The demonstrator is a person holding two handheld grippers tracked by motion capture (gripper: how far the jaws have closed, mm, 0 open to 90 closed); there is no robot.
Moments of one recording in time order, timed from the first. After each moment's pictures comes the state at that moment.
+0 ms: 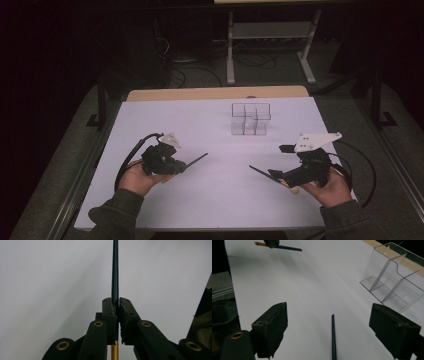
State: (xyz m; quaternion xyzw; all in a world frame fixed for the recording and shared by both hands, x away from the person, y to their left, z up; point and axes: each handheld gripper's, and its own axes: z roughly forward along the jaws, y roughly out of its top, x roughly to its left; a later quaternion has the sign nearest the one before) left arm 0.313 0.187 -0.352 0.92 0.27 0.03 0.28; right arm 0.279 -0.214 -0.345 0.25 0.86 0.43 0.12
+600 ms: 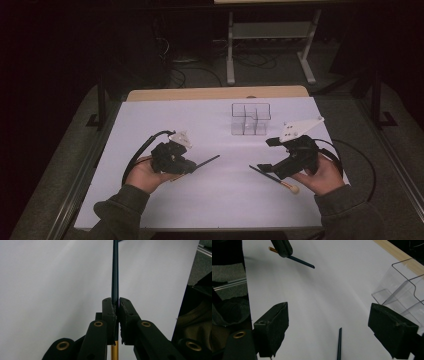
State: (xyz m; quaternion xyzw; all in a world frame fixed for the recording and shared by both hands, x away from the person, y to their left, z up) left arm 0.312 0.160 -0.339 0.93 0.22 0.02 0.29; right arm 0.297 -0.184 -0.317 0.21 0.88 0.41 0.09
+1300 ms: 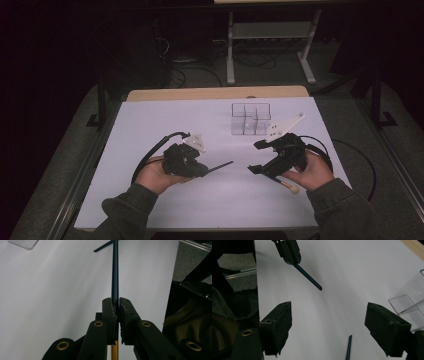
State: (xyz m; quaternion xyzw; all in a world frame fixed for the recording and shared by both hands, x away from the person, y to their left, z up) left arm 0.303 0.129 -0.332 0.94 0.17 0.00 0.29; right arm 0.307 -0.158 -0.318 0.17 0.91 0.39 0.05
